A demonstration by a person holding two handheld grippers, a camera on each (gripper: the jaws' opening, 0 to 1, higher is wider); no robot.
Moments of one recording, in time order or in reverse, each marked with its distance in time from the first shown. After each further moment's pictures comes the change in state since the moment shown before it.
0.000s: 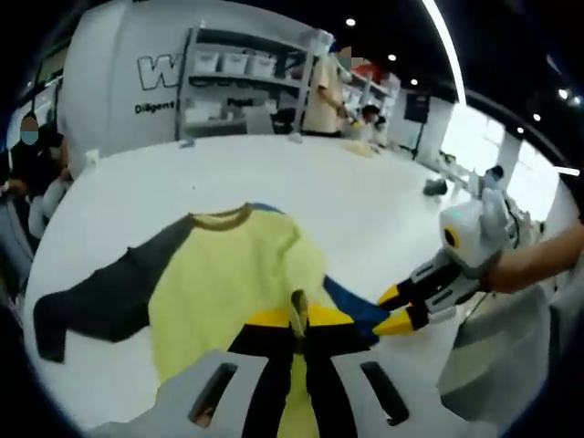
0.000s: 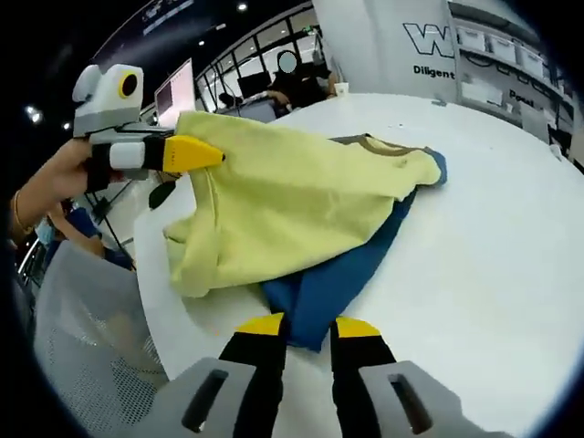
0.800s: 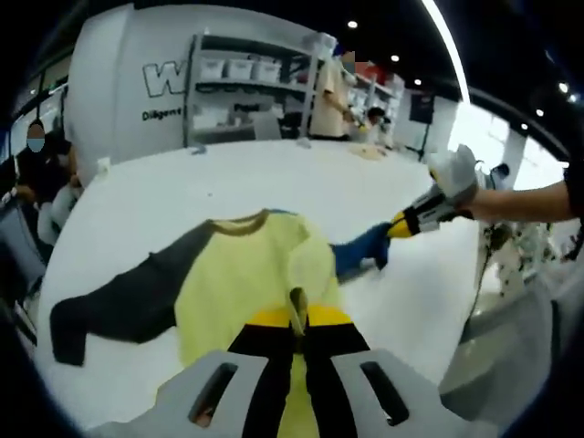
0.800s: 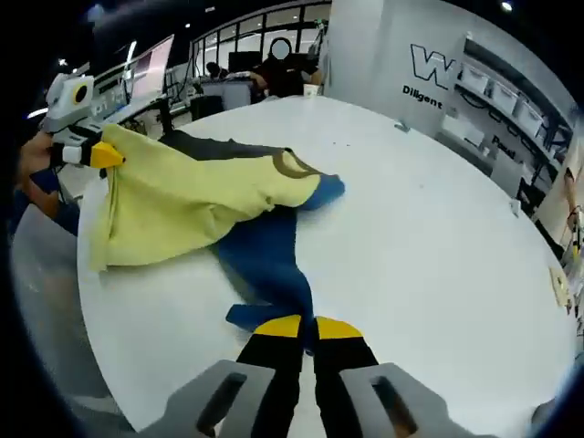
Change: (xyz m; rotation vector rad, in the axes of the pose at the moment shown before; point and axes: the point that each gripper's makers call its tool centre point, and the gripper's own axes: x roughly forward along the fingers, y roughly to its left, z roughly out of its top) left arm -0.020 0.019 0.005 0.024 -0.015 0.041; right arm -0.081 -0.157 0.064 -0.269 0.061 -0.346
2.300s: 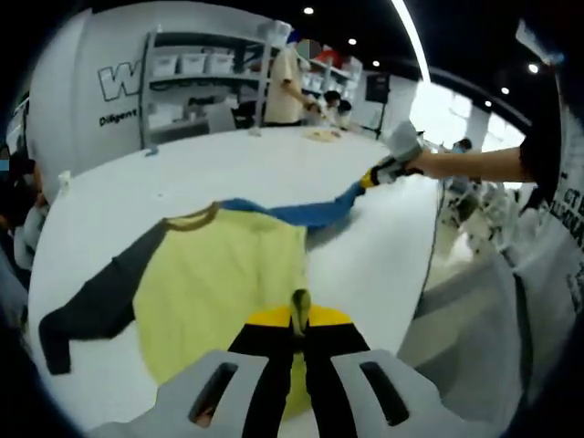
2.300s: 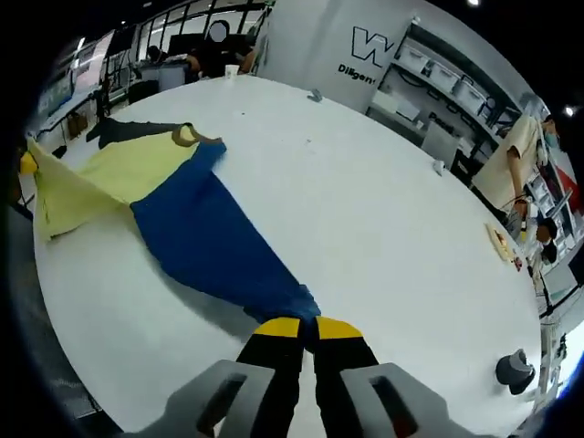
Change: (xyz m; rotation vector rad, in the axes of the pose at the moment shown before) left arm -0.023 -0.070 -0.015 0.093 0.080 -0.174; right arm -0.044 -0.074 -0.109 0.098 0.131 -0.150
